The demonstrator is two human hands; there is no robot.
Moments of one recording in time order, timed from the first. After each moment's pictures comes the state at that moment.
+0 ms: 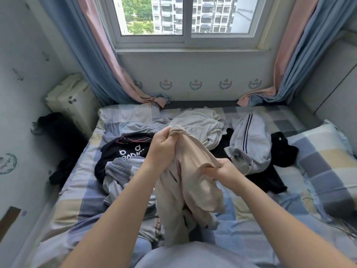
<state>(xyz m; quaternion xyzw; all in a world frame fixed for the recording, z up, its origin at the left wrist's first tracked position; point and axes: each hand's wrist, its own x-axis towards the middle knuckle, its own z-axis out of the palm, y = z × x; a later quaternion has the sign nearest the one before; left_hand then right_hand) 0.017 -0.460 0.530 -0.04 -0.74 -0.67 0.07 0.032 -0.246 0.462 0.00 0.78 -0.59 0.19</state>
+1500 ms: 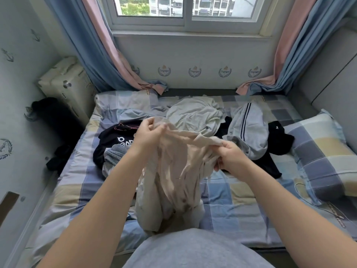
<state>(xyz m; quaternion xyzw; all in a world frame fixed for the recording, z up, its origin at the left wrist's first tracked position) 0.029 -0.505 0.513 0.15 -0.74 -0.66 -0.03 0.050 -0.260 0.482 0.04 0.74 -0.64 0.18</state>
